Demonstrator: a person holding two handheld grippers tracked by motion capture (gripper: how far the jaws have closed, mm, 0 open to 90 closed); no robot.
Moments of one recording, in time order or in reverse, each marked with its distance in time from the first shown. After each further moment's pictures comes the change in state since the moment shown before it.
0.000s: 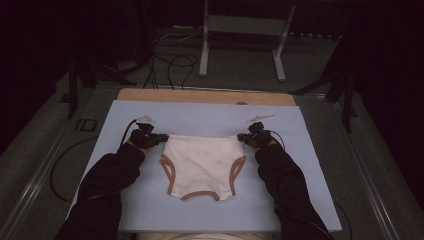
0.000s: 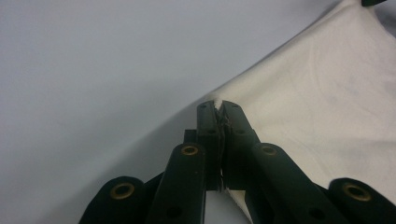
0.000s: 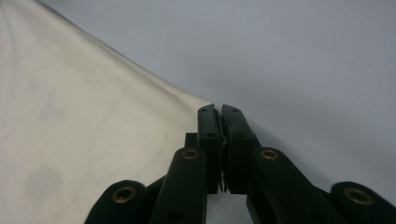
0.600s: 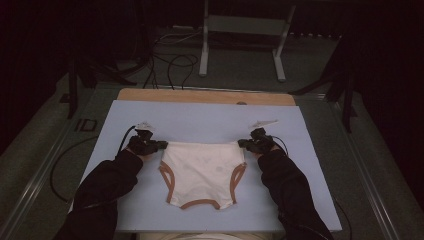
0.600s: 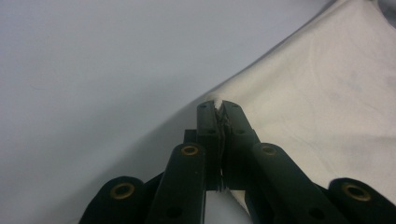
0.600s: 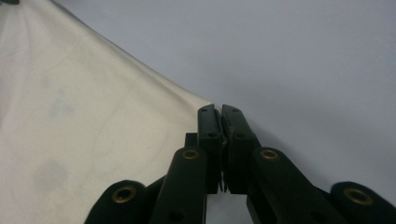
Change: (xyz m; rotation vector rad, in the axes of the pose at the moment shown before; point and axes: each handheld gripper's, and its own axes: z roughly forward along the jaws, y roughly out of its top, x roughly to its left) left arm -0.012 -0.015 -0.009 0.034 -0.018 -0.003; right arm 0.010 -0.013 -0.012 0.008 0.050 -0.014
